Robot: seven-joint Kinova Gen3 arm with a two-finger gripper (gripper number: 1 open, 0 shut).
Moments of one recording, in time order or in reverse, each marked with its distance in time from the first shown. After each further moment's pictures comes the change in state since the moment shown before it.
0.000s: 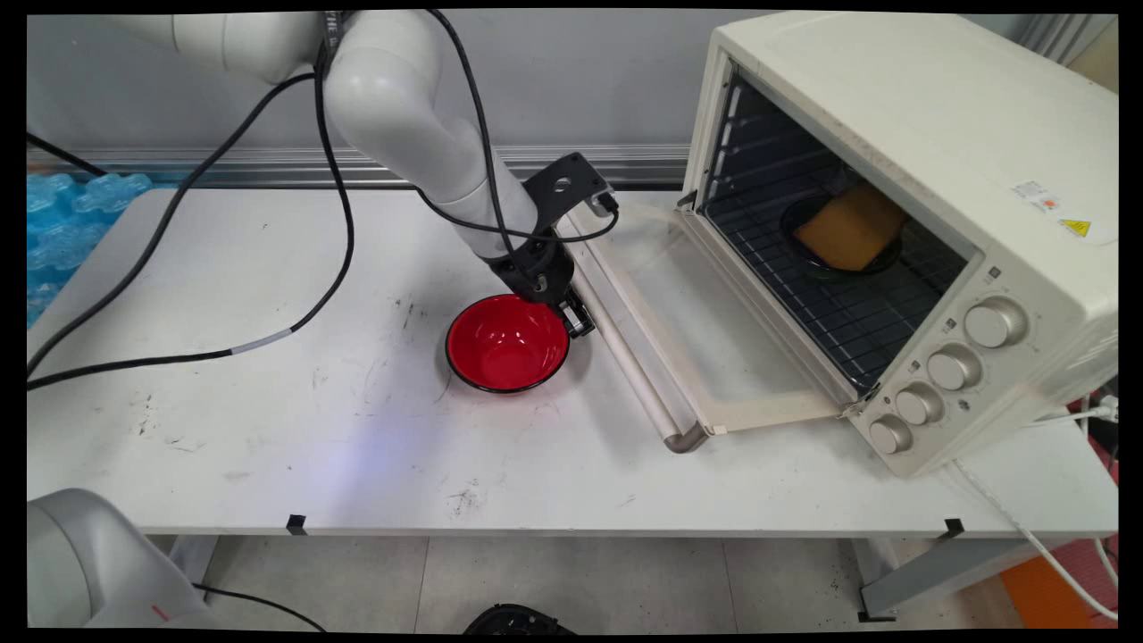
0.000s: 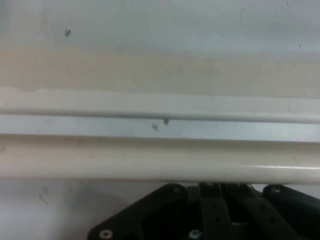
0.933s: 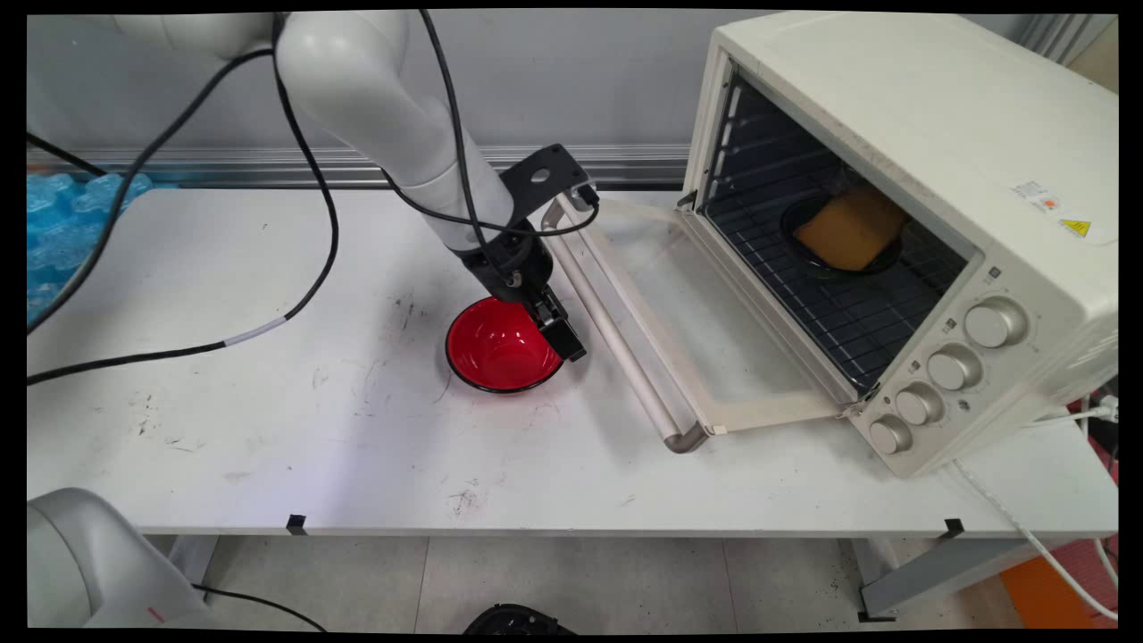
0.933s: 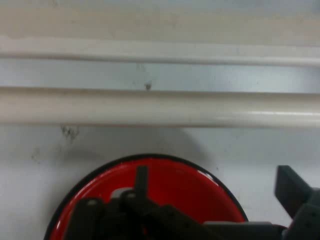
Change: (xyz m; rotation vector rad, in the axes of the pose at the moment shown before) arm -0.010 0.008 -0.033 -0.024 -0.043 0.005
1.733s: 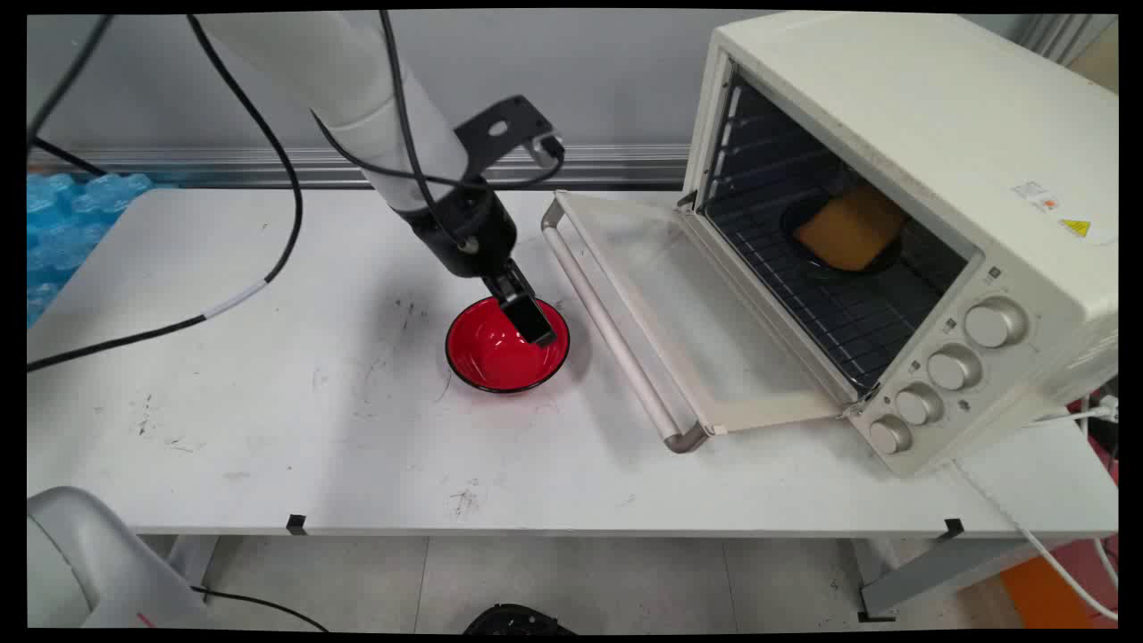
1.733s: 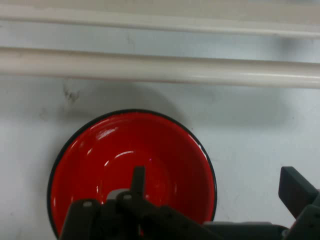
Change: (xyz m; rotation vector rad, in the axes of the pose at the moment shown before) arm -0.009 0.011 -0.070 -0.012 -0.027 -0.024
